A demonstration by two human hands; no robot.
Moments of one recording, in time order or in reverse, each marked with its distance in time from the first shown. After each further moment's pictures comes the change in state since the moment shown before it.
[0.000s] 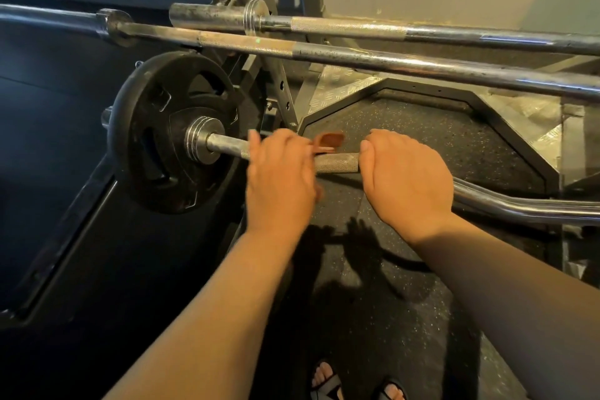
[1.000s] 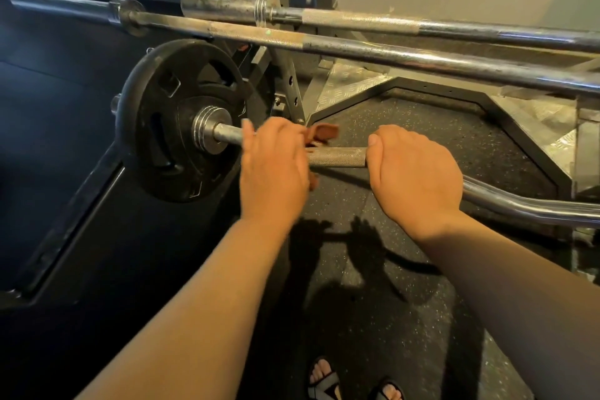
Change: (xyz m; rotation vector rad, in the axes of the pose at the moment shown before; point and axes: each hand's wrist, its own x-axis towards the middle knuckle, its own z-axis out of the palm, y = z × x) left_hand 0.003 -0.013 -0.005 -0.004 0.011 -0.002; right_hand -0.002 -0.003 -0.004 -0.031 0.001 0.003
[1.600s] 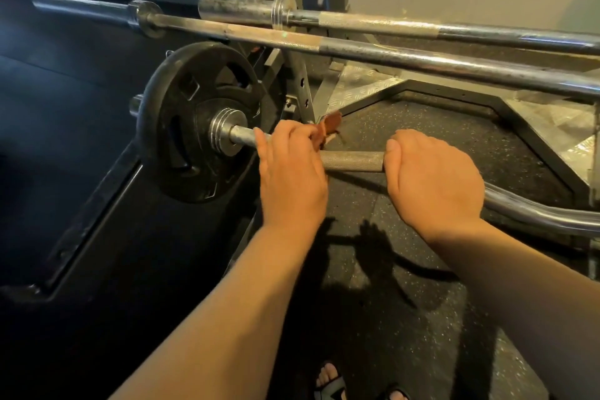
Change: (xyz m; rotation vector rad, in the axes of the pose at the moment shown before) left_hand -0.002 0.007 0.003 -0.068 0.059 -0.103; right_hand 0.001 -0.001 0.002 0.027 -0.018 0.029
